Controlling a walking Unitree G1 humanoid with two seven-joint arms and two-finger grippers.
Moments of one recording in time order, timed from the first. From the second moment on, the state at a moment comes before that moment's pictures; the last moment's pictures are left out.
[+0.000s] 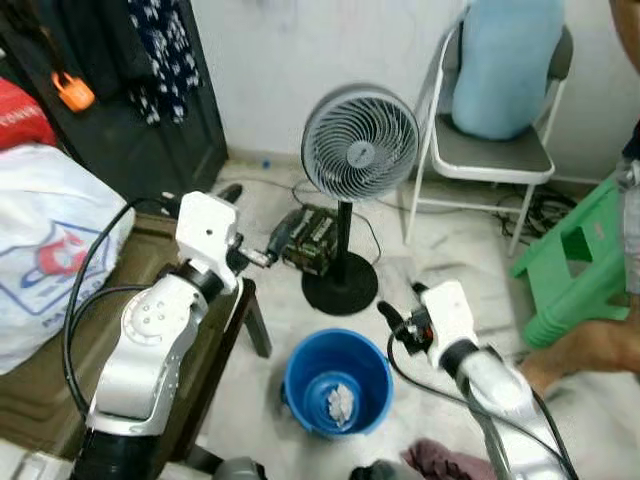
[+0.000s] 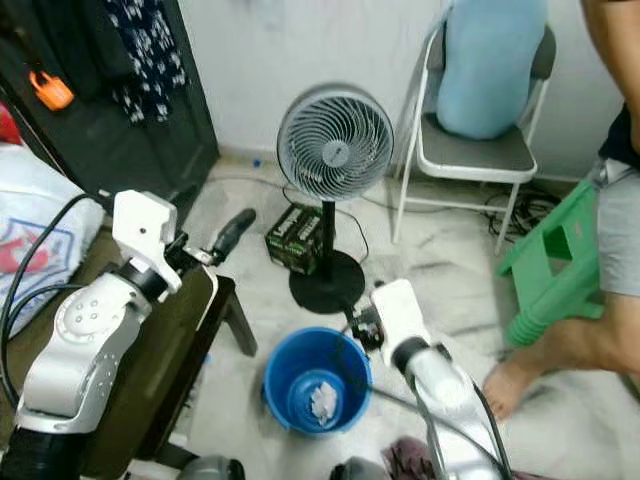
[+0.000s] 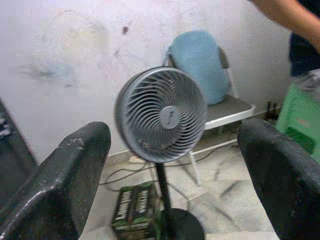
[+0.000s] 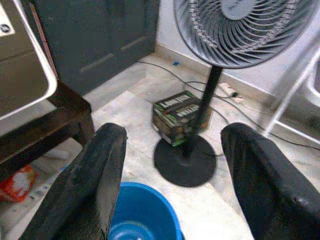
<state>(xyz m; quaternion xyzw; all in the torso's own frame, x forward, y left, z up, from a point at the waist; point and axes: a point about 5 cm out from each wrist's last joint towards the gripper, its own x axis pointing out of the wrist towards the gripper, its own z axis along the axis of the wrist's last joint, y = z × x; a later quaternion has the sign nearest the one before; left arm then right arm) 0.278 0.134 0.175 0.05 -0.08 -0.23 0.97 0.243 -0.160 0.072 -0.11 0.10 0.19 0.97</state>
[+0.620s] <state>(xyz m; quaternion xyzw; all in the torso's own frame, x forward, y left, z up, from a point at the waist) 0.269 0.155 0.135 0.07 -0.03 -0.15 0.99 0.245 -0.185 0.101 -0.05 0.04 -0.05 1.00</state>
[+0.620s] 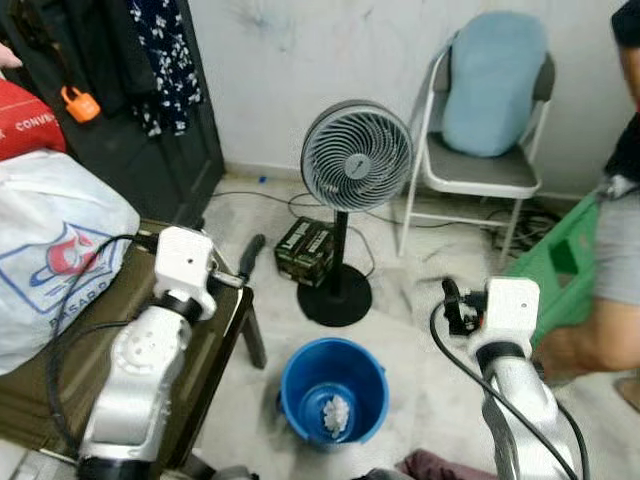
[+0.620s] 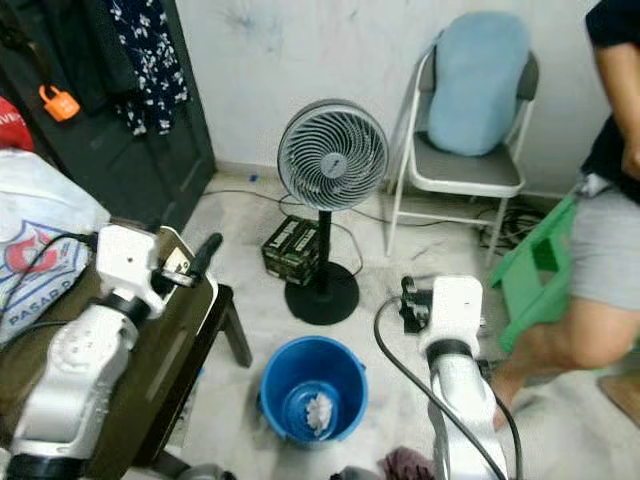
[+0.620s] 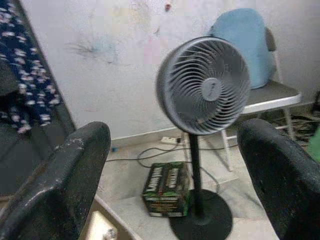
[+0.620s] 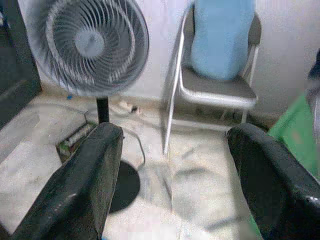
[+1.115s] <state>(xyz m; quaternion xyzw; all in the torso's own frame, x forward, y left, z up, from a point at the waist) 0.272 0.147 0.128 0.06 -0.04 -0.15 0.99 0.249 -0.164 0.109 -0.05 0.03 0.00 1.00</state>
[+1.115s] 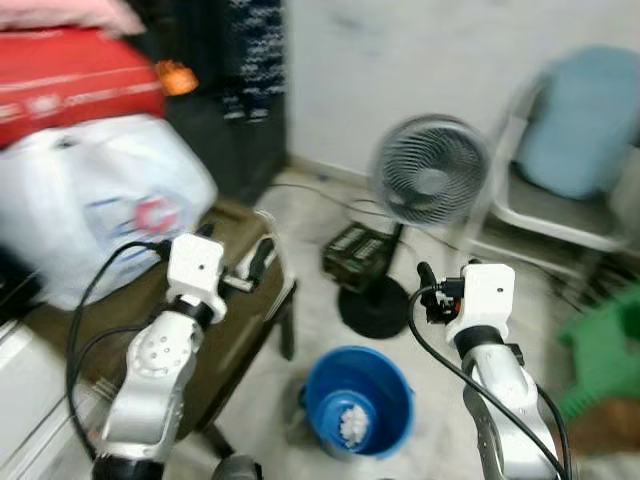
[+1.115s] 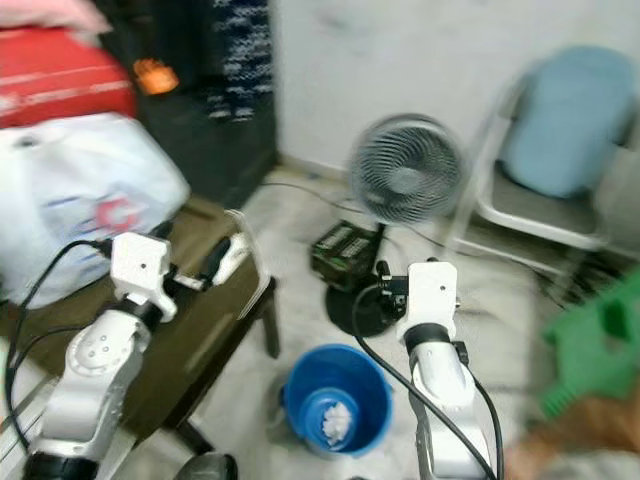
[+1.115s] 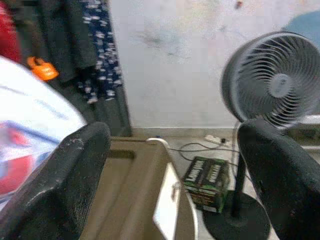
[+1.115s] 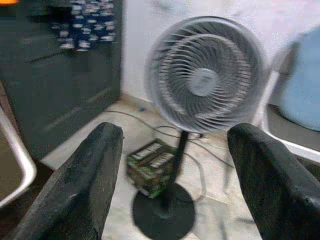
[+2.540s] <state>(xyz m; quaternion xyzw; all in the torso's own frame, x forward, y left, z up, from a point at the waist) 0.257 0.172 0.112 0.10 -0.04 -0.05 0.99 0.257 -0.168 0.114 -0.09 -0.01 -0.01 1.00</state>
